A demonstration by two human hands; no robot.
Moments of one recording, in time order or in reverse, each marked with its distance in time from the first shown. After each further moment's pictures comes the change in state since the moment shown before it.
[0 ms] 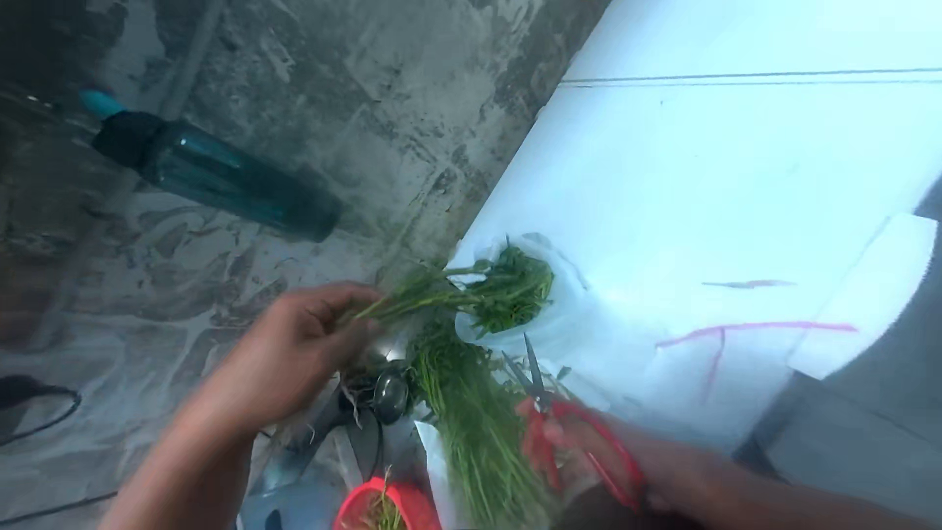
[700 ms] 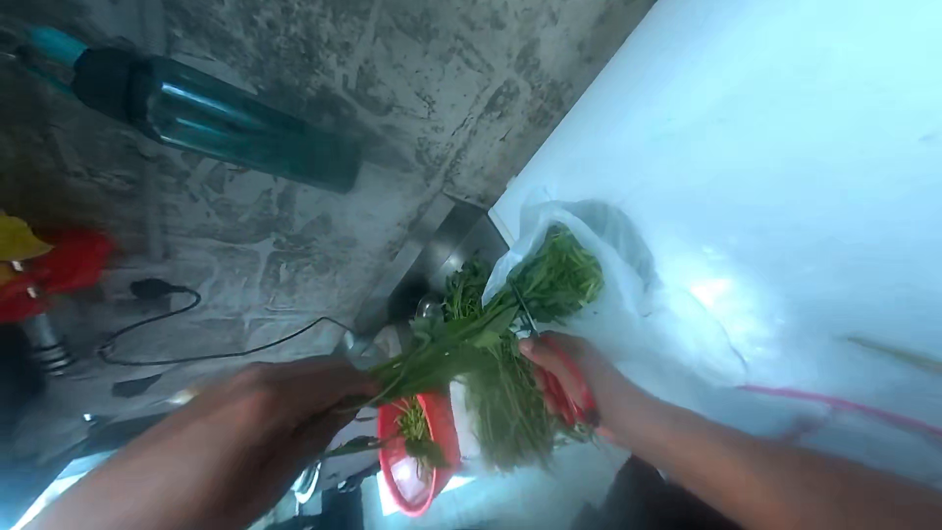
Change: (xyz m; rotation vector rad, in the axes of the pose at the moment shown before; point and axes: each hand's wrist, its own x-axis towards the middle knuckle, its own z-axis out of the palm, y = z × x) left_hand -0.007 0.062 -0.022 0.475 -0.380 -0.105; right_hand 0.063 -0.098 -0.029 0.024 0.190 0.284
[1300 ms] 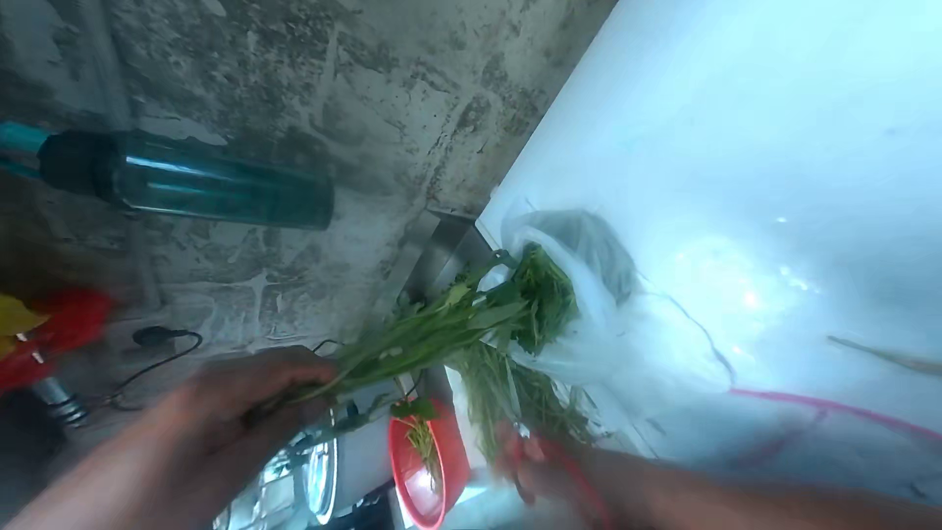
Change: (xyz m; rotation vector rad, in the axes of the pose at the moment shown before) left_hand 0.034 0.000 -0.036 -0.152 0.088 -0.122; right_hand -0.017 0.056 -0.010 0.059 -0.594 -0.123
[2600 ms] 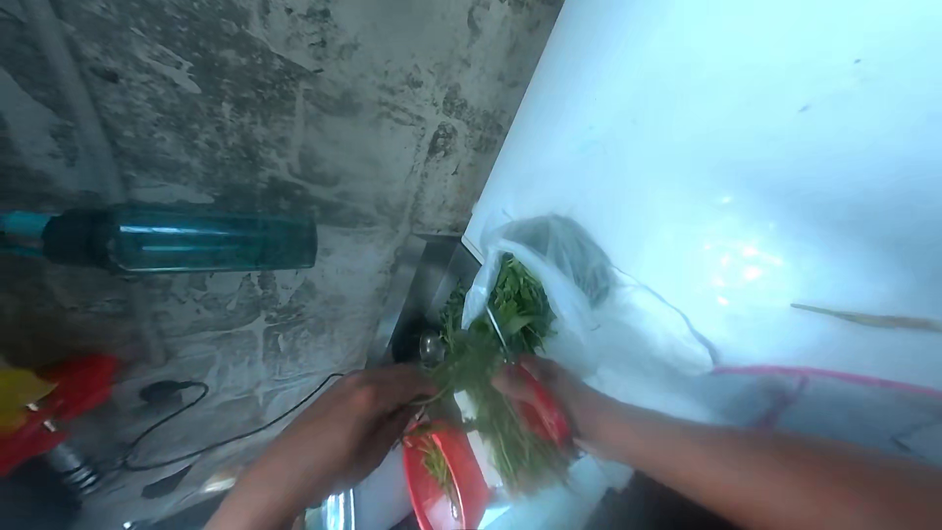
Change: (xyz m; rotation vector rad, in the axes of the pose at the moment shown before) left_hand 0.061 0.002 0.076 0.132 -0.218 0.265; right_hand 0.013 -0.047 -0.020 0.030 0.401 0.015
